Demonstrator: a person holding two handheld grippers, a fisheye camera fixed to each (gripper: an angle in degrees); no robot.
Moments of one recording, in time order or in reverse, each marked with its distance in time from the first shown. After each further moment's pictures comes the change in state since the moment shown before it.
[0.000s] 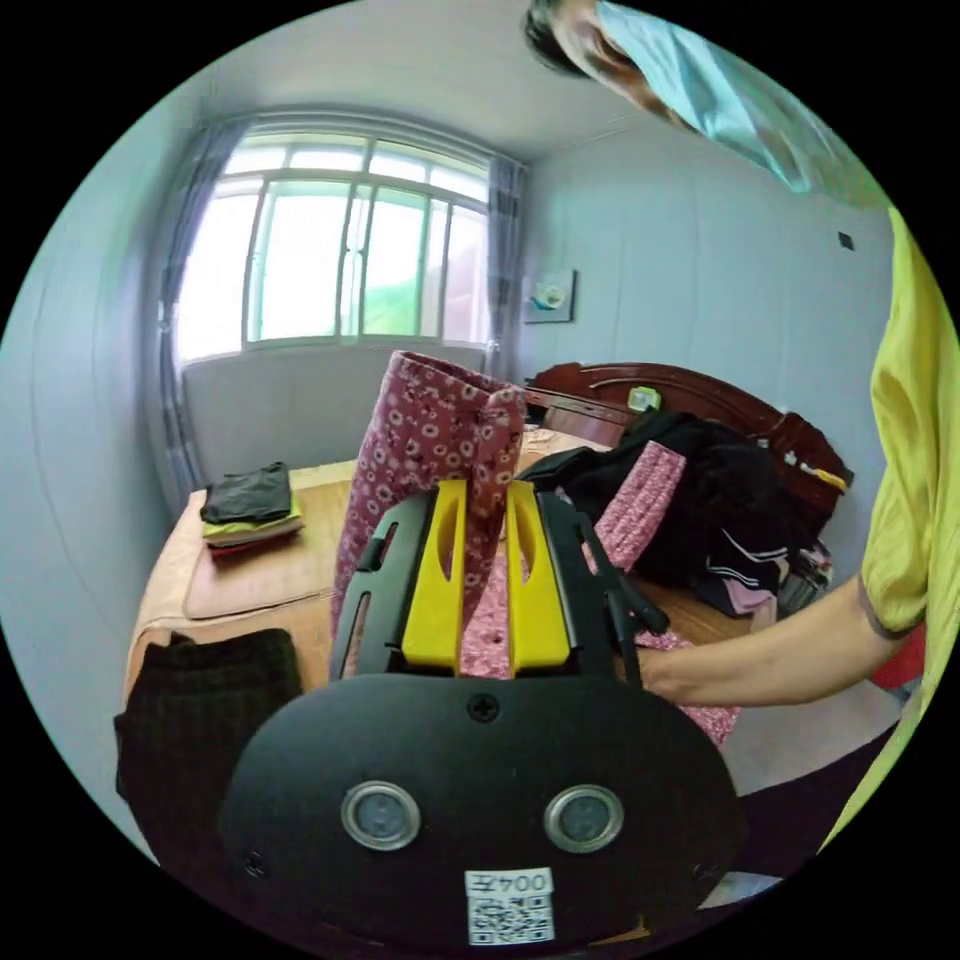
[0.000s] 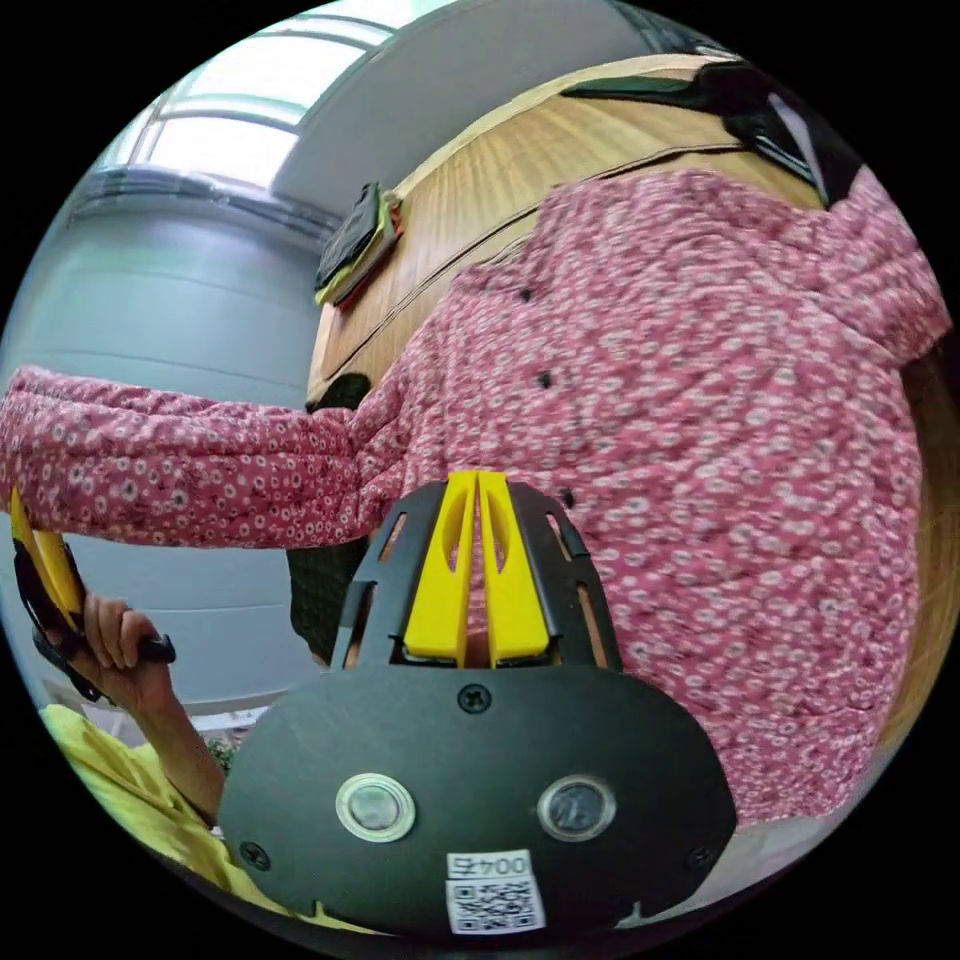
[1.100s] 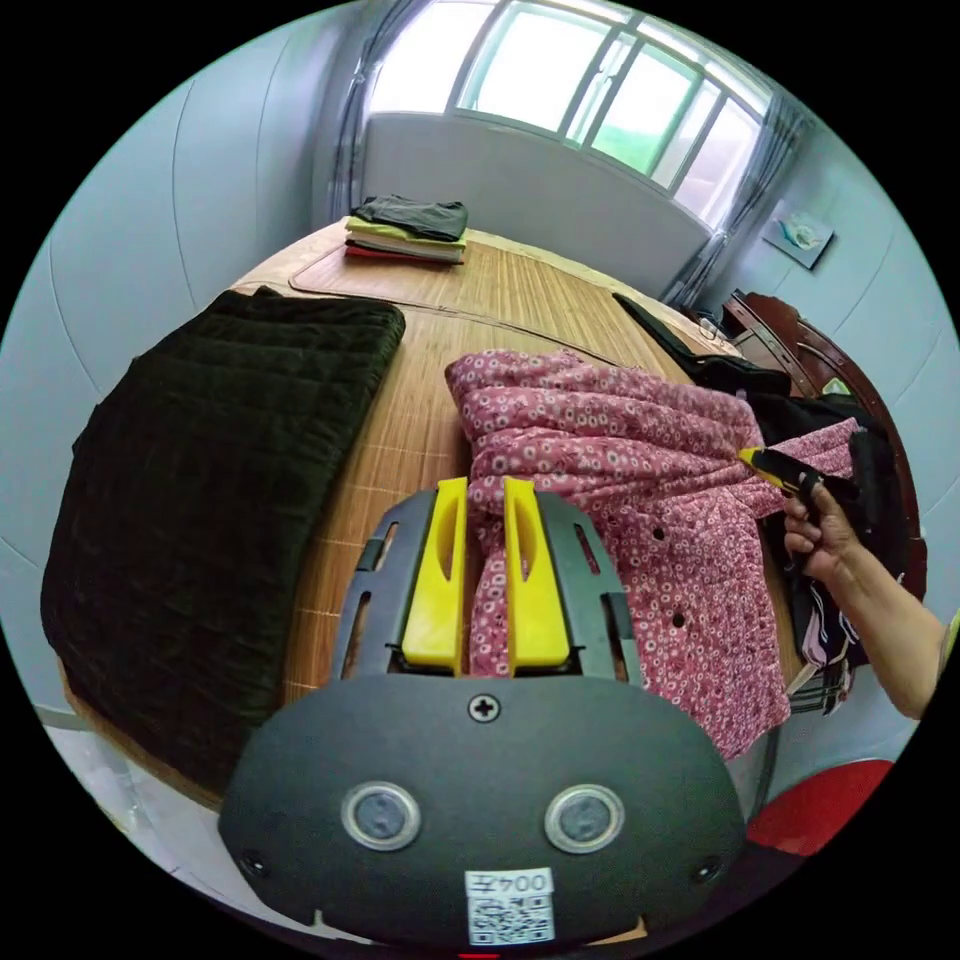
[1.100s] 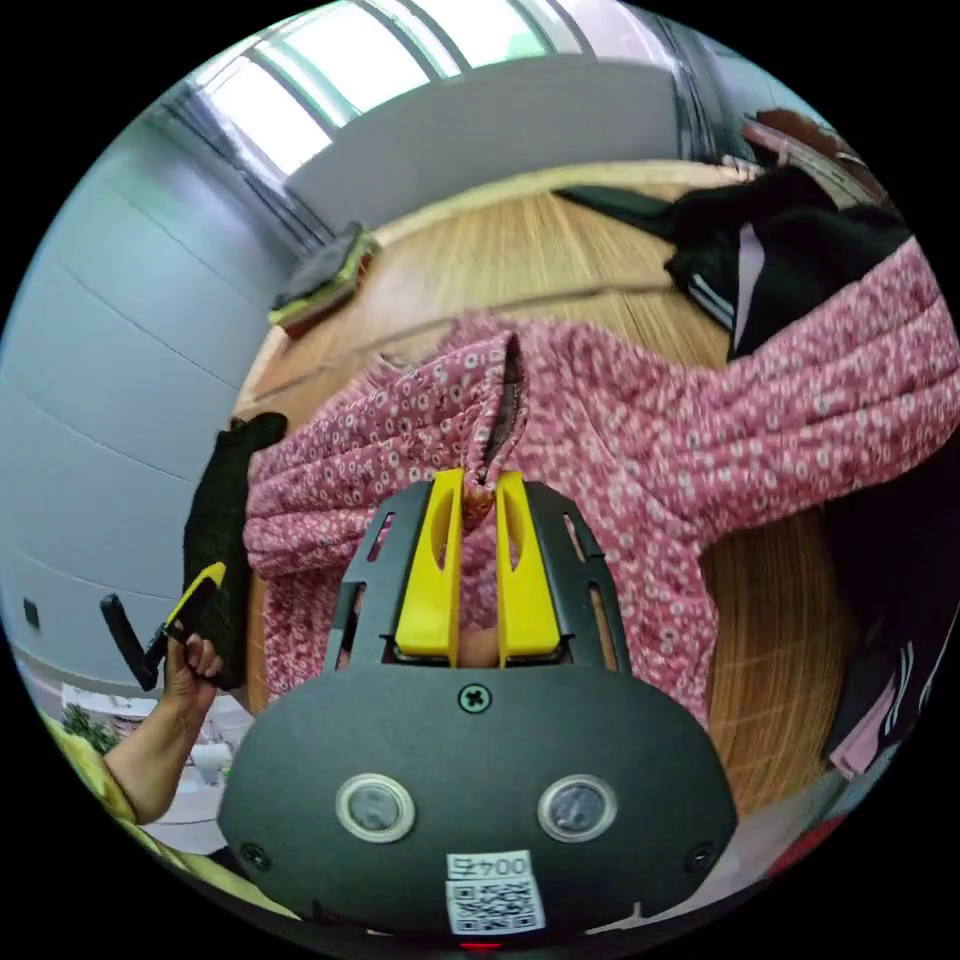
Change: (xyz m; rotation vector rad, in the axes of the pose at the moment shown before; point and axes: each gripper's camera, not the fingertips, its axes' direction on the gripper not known) left arm -0.078 0.073 -0.005 -0.403 -0.404 -0.544; right arm 0.028 0.043 -0.076 0.095 0.302 -0.171
